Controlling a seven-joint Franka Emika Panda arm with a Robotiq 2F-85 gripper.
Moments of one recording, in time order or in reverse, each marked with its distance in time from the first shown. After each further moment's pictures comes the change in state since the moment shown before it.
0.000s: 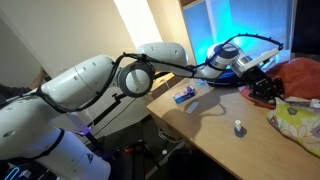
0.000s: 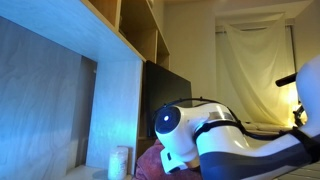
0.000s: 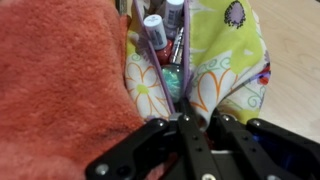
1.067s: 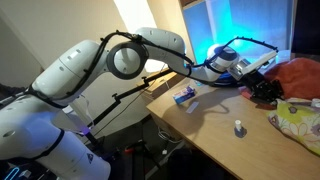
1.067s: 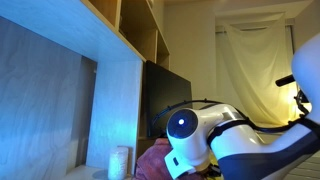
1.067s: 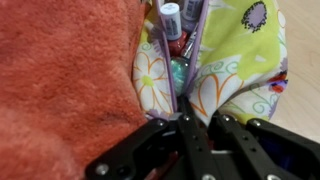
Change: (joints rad) arm -0.002 -0.215 0.049 -0.405 -0.148 0.241 0.024
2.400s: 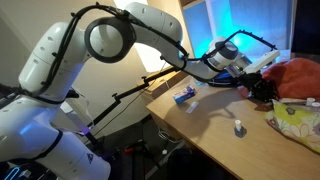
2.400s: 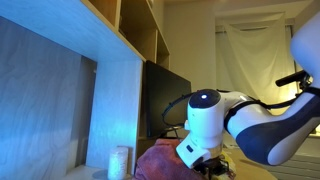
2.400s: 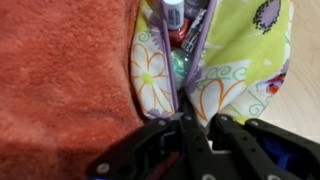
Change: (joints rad) arm -0.125 -0.236 0.132 -0.337 -0.031 0.233 -0.120
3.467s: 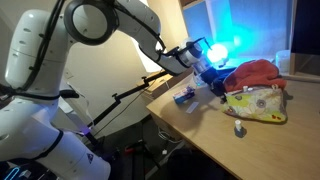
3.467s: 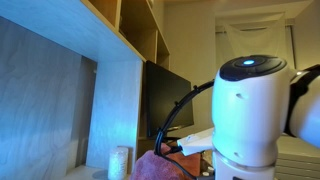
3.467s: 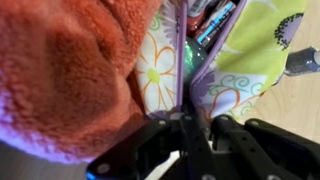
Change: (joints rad) arm 0.035 -0.215 0.213 -0.346 -0.003 -0.006 -0.413
